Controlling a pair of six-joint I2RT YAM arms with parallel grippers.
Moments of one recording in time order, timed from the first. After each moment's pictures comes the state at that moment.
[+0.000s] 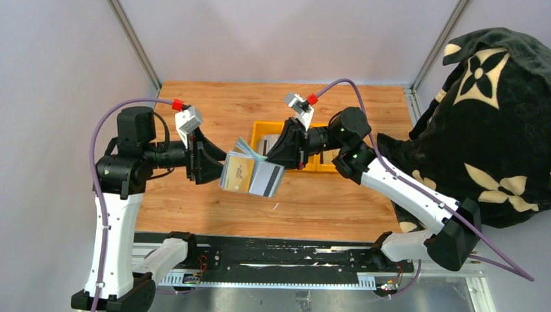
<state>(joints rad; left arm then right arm) -0.10 0.95 1.45 -1.11 1.14 0.24 0.79 1.29 1.15 0.50 -1.07 0.69</state>
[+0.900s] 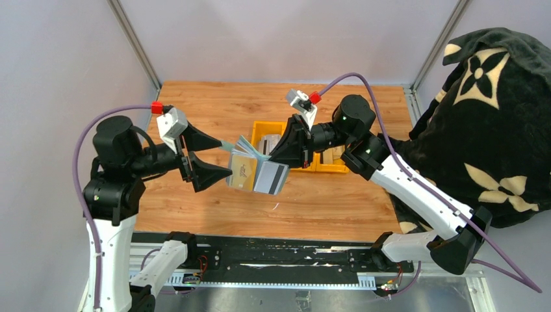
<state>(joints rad) -0.10 0.83 1.46 -0.84 1.04 0.08 0.79 1.25 1.30 0.10 -1.08 0.43</state>
